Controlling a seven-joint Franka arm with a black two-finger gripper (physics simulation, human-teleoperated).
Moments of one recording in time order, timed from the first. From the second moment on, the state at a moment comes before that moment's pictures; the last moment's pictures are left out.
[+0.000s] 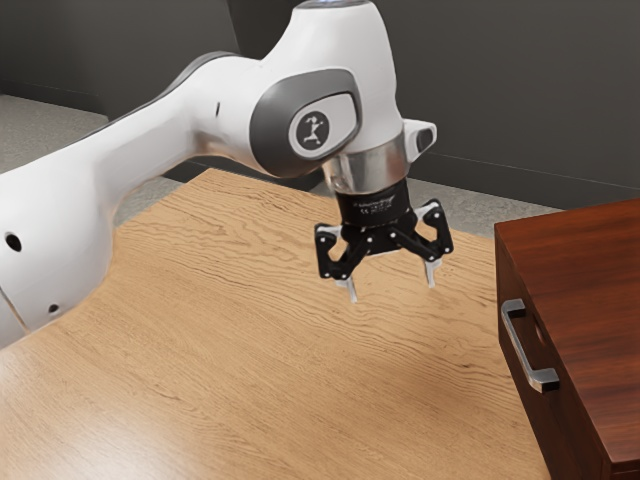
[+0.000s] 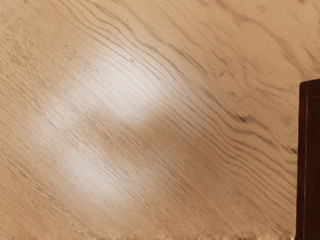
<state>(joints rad) -0.34 0.27 0.16 -1.30 -0.08 1.57 -0.92</state>
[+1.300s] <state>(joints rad) -0.36 0.28 0.02 -1.33 -0.07 1.69 -1.08</state>
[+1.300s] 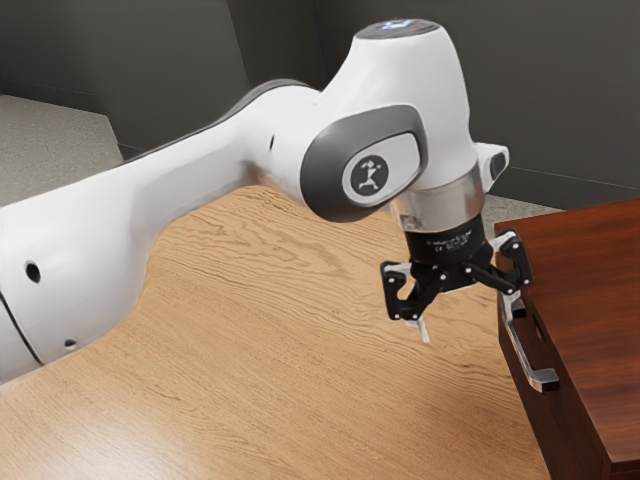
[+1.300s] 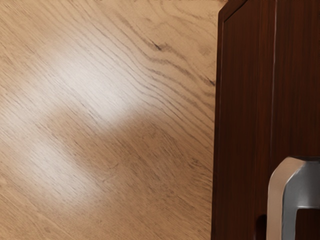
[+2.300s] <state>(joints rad) -0.40 0.14 0.01 -1.57 -0.12 1.94 -1.11</state>
